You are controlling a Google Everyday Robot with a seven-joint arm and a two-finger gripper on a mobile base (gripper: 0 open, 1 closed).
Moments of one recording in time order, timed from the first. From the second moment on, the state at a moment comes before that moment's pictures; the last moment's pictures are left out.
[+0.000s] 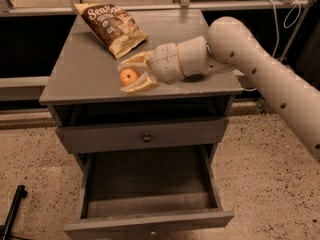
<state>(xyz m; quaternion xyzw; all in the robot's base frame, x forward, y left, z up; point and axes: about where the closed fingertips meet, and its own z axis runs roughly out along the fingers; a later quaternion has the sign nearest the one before) 0.594 0.083 0.890 -0.72 0.39 0.23 0.52</state>
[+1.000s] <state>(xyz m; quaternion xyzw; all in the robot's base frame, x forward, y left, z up) 0.646 0.073 0.879 -0.61 0.48 0.27 0.57</state>
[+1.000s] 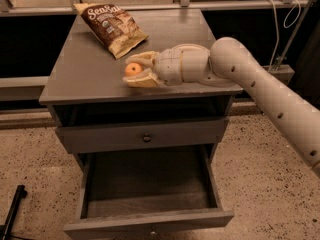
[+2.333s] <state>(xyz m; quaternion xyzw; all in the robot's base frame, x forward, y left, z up) 0.686 0.108 0.856 -0.44 0.64 0.32 0.53</state>
